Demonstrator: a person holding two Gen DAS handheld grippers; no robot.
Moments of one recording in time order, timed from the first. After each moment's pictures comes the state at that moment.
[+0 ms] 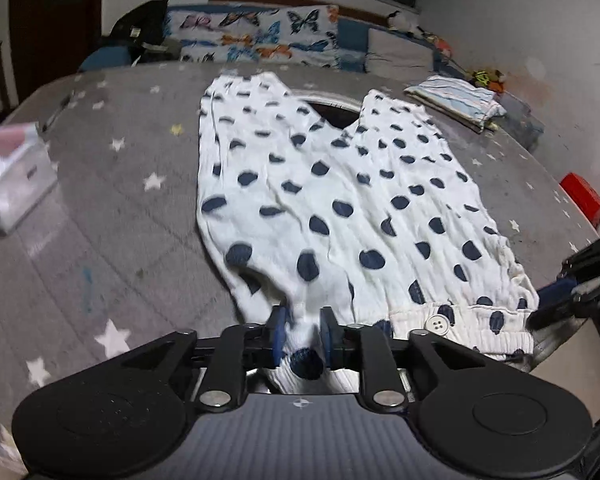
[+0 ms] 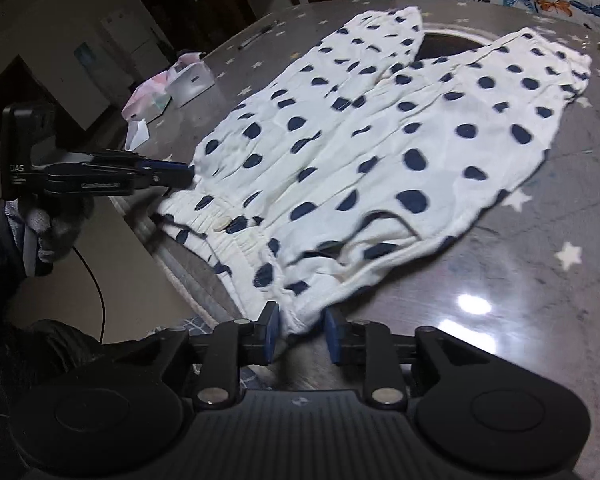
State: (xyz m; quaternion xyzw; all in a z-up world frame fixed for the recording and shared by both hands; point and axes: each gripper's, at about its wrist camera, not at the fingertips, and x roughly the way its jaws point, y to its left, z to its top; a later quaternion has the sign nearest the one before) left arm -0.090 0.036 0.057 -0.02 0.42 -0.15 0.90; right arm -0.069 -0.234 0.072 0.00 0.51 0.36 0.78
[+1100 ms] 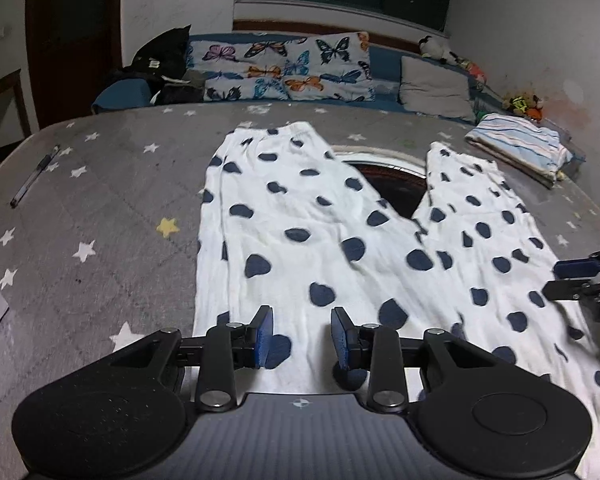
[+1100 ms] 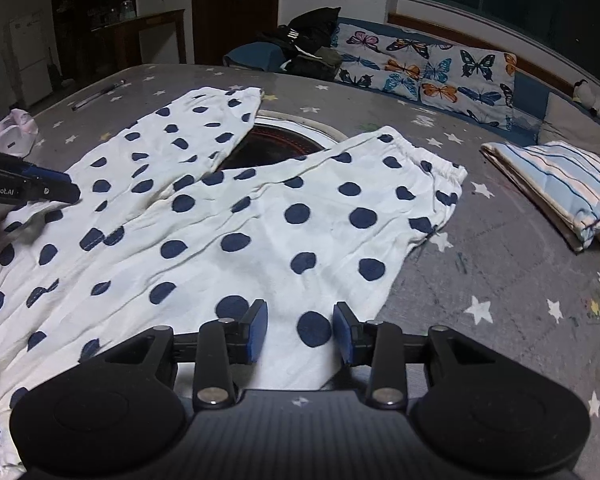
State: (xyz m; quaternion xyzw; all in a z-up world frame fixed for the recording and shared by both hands) left arm 0.053 0.013 0.020 -0.01 0.38 -0.09 0.92; right arm 0.057 -0.248 0.045 -0.11 0.40 0.17 0.89
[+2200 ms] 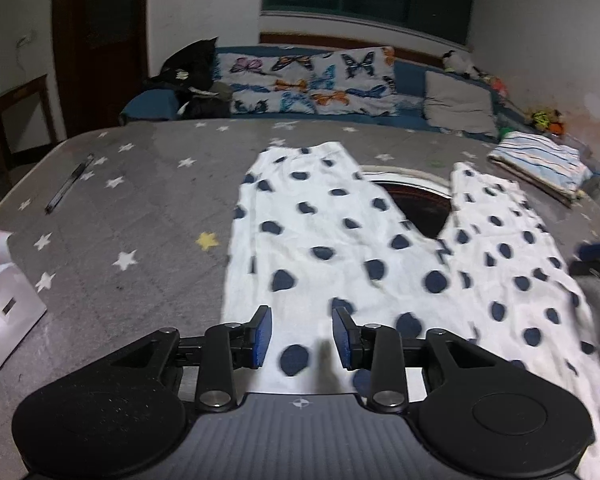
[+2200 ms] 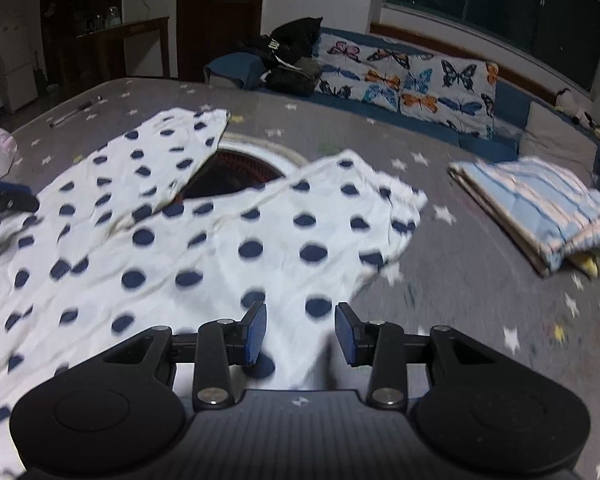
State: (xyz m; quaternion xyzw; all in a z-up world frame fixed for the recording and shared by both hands) left arm 0.044 0.016 0.036 -0.01 0.36 -0.06 0.93; right arm 0.089 -0.263 0.066 -0.12 0.38 0.15 0.90
